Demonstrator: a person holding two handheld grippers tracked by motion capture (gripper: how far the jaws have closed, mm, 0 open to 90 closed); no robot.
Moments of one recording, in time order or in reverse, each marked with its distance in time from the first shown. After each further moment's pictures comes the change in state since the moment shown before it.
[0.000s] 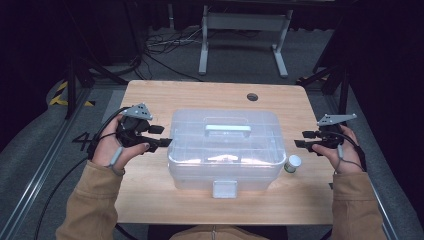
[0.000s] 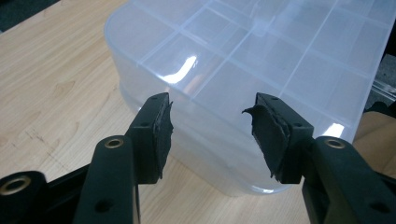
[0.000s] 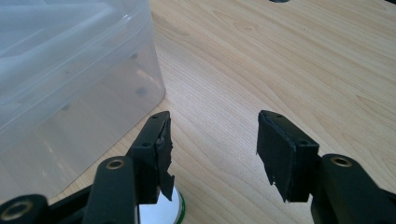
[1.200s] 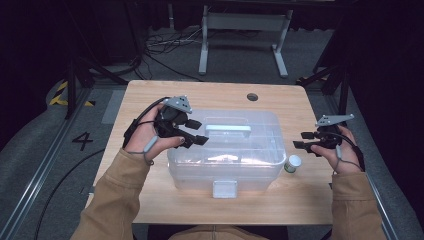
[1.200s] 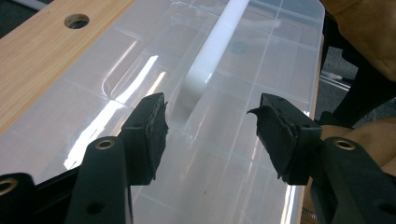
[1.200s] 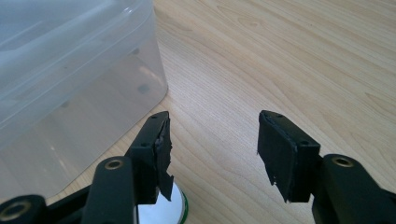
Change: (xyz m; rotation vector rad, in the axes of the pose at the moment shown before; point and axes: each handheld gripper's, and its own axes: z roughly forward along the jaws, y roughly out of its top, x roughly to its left) left arm -0.032 0.066 0.048 0.001 -0.182 0.124; right arm 0.001 -0.001 0.005 0.015 0.014 -0.001
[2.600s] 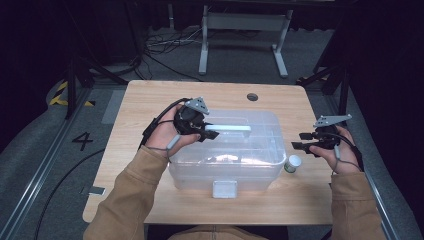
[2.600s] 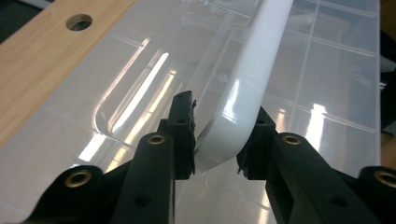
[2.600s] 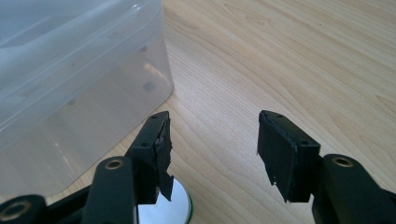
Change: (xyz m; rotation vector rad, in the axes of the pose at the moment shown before) left arm 0.006 0.010 0.039 0.029 0.069 0.047; right arm 0.003 0.001 0.003 0.007 0.017 -0.017
